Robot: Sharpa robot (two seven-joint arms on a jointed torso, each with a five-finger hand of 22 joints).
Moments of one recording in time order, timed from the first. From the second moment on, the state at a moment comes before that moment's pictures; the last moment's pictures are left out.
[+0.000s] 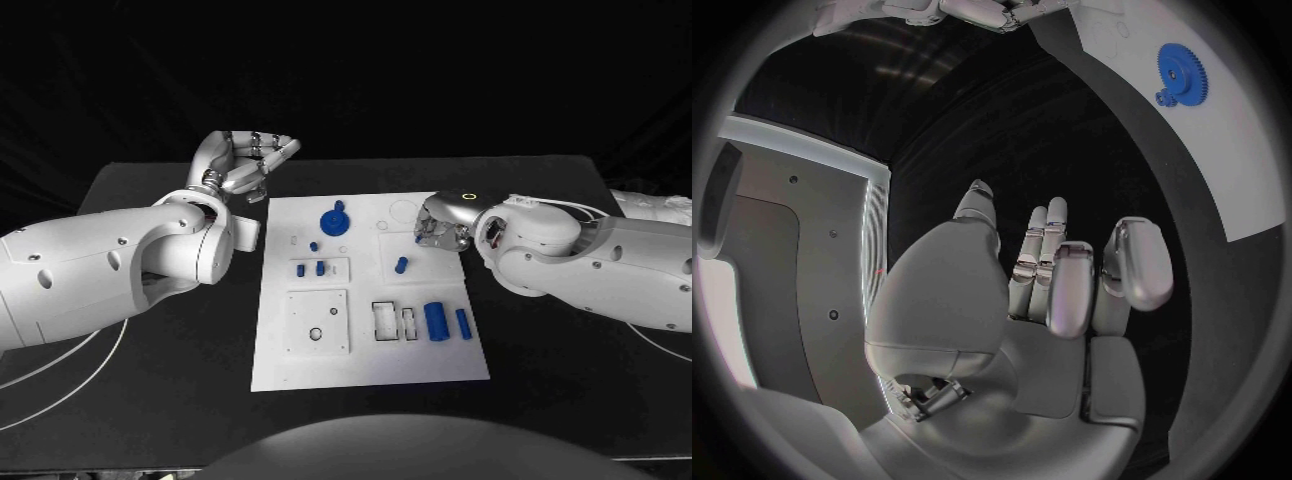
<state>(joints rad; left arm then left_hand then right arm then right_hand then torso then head) 1.32 -0.81 -0.22 1.55 -0.19 -0.71 0.49 1.33 -0.08 -0.10 0.29 0.18 1.01 0.15 0.08 0.08 1.13 0.09 0.11 0.07 1.46 0.02 1.40 1.31 0.06 1.36 0.13 1.29 1.31 1.27 -0.88 -0.21 1.61 -1.65 -0.21 -0.33 1.52 0.02 0.21 0.18 0.07 1.13 0.11 0.10 0.09 1.21 0.06 0.08 0.06 1.47 0.00 1.57 1.31 0.01 1.47 0.11 1.57 1.31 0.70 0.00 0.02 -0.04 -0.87</state>
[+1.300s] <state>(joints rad) 1.32 -0.79 -0.22 1.51 -0.19 -0.71 0.49 1.33 -0.08 -0.10 0.29 0.18 1.01 0.15 0.08 0.08 1.13 0.09 0.11 0.07 1.46 0.02 1.40 1.31 0.06 1.36 0.13 1.29 1.31 1.31 -0.93 -0.21 1.73 -1.56 -0.39 -0.24 1.53 0.02 0.22 0.18 0.07 1.14 0.11 0.10 0.09 1.22 0.06 0.07 0.06 1.46 0.01 1.57 1.31 0.01 1.47 0.11 1.57 1.31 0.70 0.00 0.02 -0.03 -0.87</state>
